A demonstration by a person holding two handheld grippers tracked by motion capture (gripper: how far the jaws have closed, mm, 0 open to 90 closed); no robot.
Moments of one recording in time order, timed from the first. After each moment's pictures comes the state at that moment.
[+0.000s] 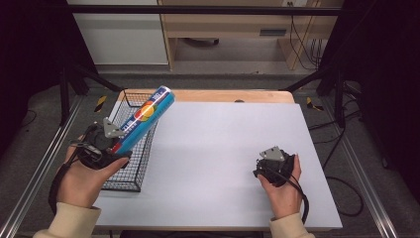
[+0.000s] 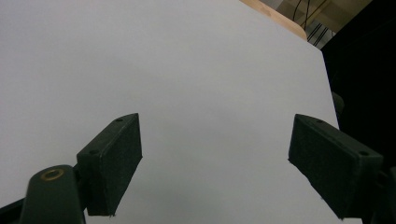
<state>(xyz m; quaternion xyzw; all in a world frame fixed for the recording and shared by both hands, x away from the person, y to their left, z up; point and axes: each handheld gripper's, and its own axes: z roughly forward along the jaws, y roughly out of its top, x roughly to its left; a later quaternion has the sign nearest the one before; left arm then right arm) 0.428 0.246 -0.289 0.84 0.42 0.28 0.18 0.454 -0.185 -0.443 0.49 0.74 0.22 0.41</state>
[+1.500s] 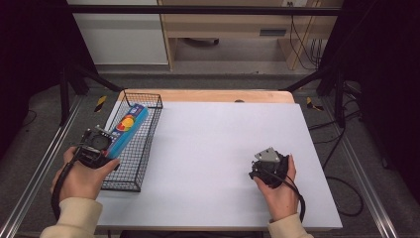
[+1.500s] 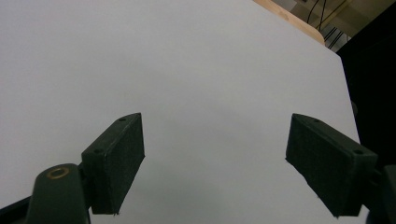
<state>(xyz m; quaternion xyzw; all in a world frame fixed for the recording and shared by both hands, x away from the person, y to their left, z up) 0.457 0.273 -0.333 0.81 0.52 0.25 0.05 0.451 -0.174 -0.444 0.47 0.76 0.23 0.39</state>
